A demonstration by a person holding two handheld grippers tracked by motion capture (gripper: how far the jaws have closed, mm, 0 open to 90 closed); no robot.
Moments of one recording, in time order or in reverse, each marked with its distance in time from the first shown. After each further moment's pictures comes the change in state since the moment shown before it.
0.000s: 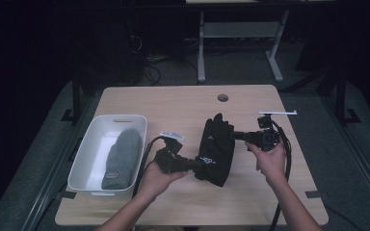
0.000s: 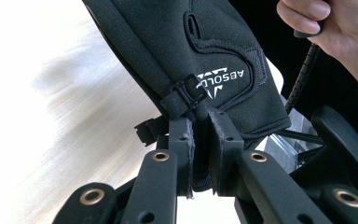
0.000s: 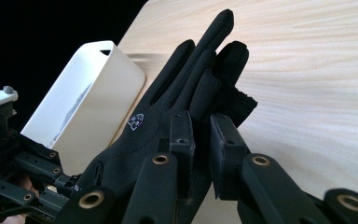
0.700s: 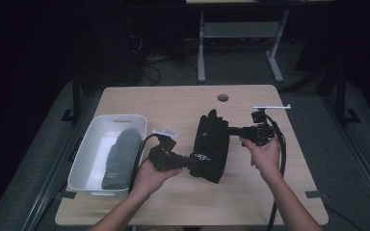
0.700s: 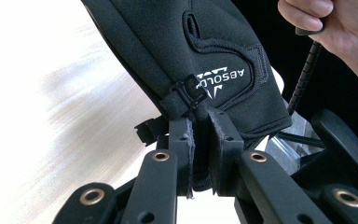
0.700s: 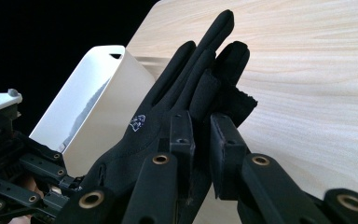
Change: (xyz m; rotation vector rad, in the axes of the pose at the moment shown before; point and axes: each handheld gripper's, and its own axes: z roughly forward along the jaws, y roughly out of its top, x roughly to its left) left arm 0.003 0.001 -0.015 -0.024 0.009 -0.007; right arm 0.015 0.013 0.008 0.013 0.014 -0.017
